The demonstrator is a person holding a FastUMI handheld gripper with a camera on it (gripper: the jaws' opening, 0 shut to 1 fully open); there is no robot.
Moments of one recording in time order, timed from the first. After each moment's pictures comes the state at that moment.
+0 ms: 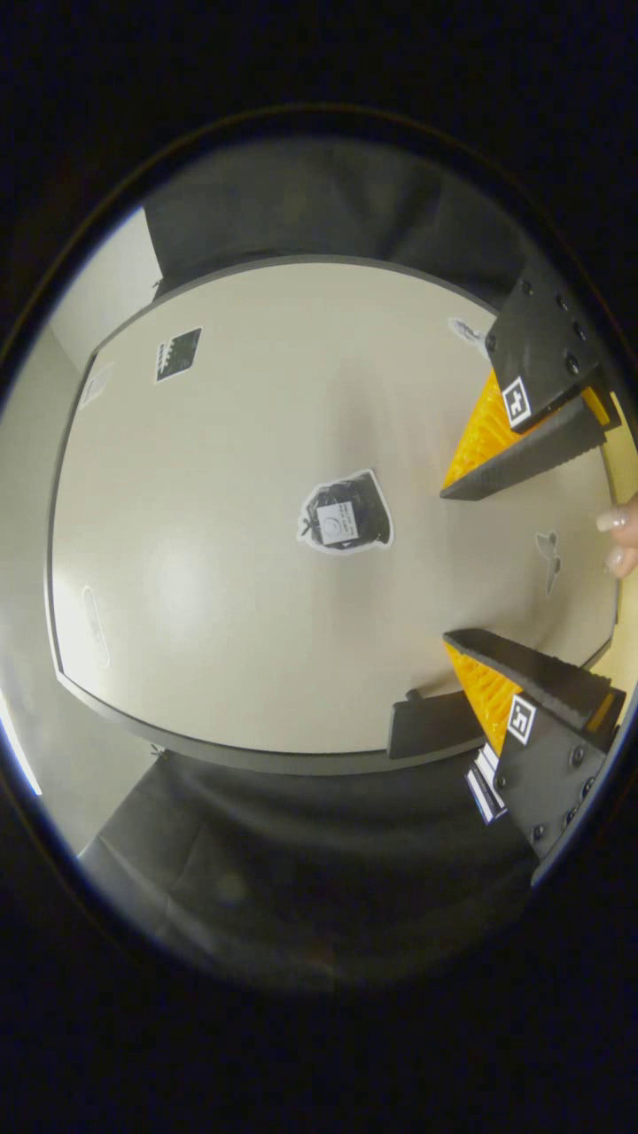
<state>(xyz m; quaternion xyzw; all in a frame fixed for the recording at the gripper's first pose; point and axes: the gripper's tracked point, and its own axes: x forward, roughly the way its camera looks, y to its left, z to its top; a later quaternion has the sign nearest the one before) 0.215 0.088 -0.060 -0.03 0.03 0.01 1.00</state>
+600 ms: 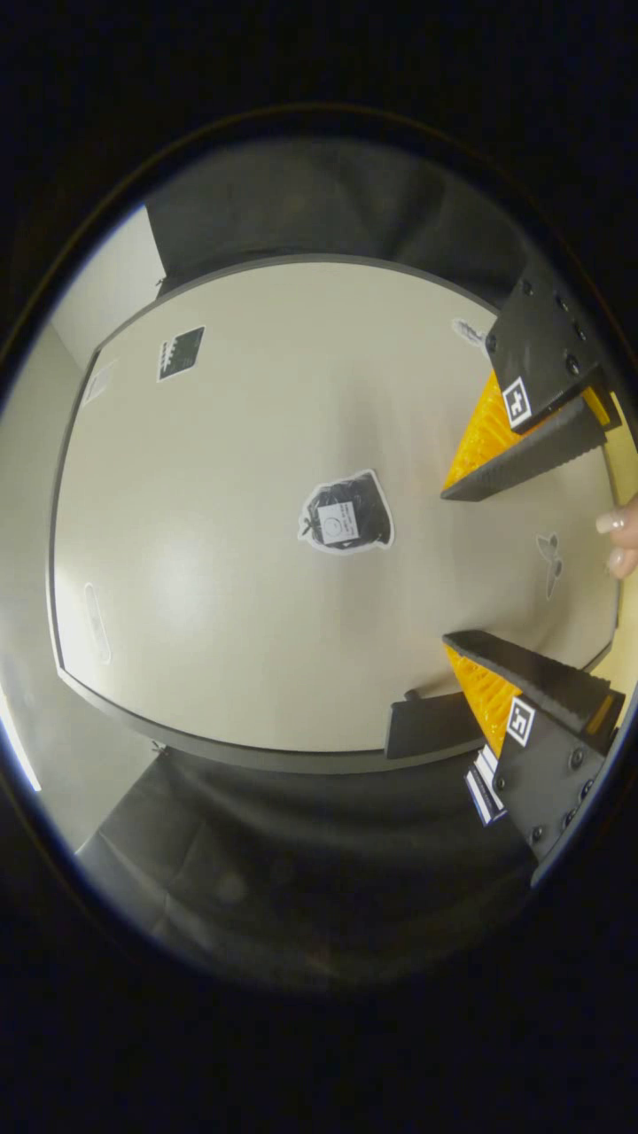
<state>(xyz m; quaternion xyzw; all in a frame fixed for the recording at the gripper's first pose) 0.217 0.088 -0.059 -0.03 0.02 0.02 1.00</state>
